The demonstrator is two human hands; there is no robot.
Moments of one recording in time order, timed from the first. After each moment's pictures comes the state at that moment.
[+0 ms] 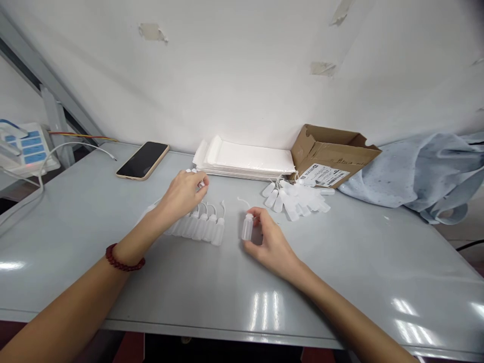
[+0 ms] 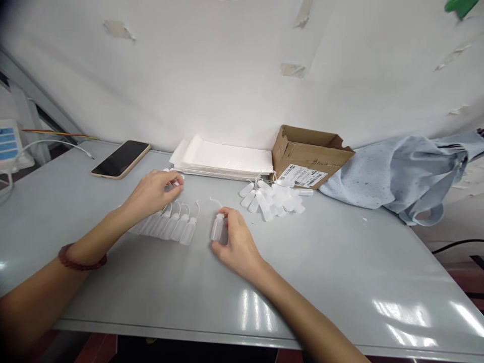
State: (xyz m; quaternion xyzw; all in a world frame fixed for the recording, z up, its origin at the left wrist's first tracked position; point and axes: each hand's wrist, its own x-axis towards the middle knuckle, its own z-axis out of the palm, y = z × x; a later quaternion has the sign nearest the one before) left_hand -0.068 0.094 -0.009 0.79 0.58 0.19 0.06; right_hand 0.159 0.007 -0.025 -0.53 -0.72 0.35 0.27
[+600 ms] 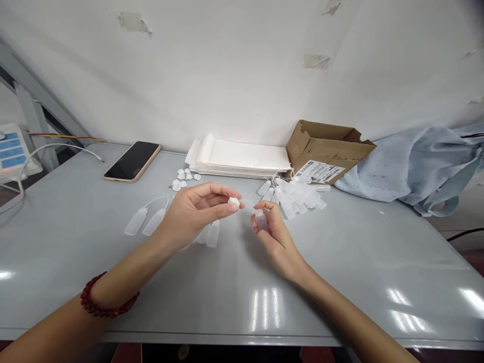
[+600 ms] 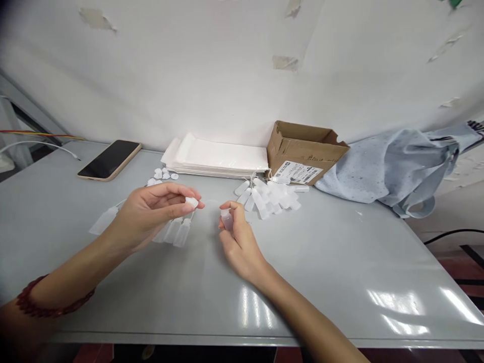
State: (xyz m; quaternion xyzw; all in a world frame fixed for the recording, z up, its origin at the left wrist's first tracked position) left_hand -0.023 0.035 0.022 0.55 0.40 0.45 0.58; right_hand 0.167 0.002 -0.017 -0.49 -0.63 0.46 0.38
